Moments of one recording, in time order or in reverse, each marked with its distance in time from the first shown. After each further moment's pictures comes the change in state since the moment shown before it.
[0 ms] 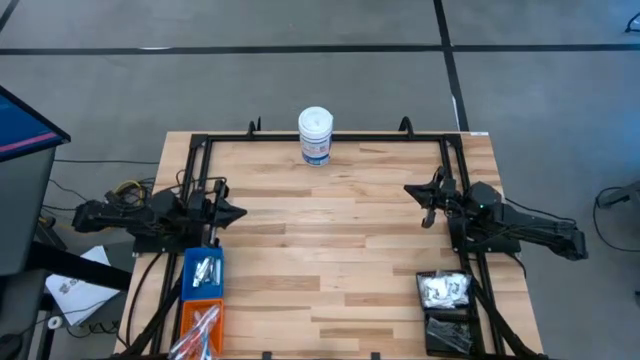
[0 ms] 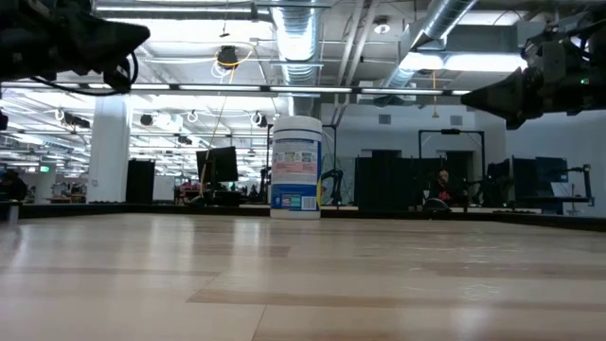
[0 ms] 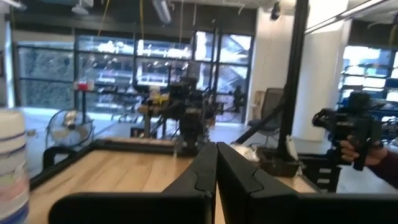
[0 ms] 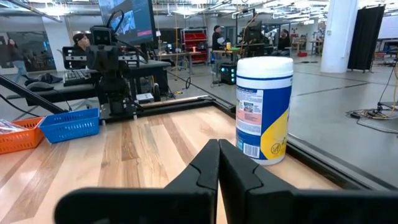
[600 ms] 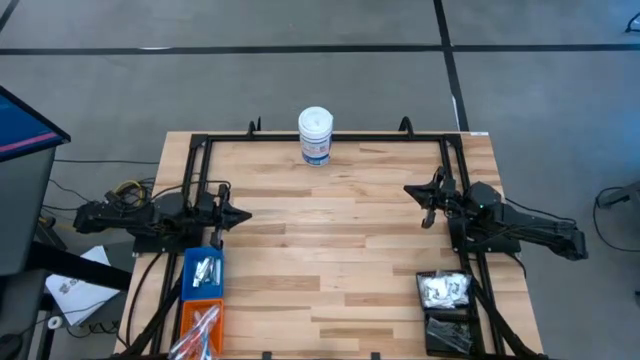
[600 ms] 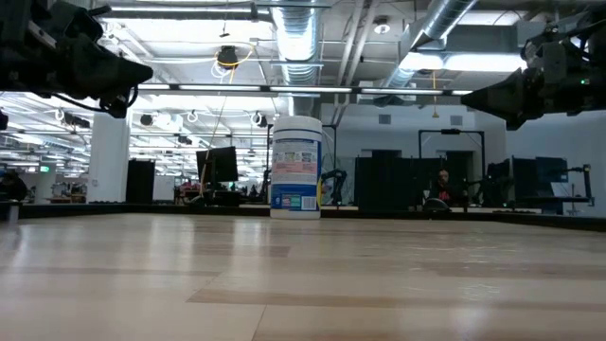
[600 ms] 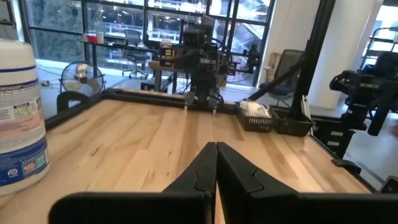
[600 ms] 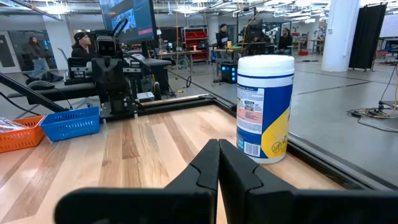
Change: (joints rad) left arm 0.000 -0.030 0.000 -0.231 -0.046 -0.048; right arm 0.000 0.000 0.000 -0.006 -0.003 0.001
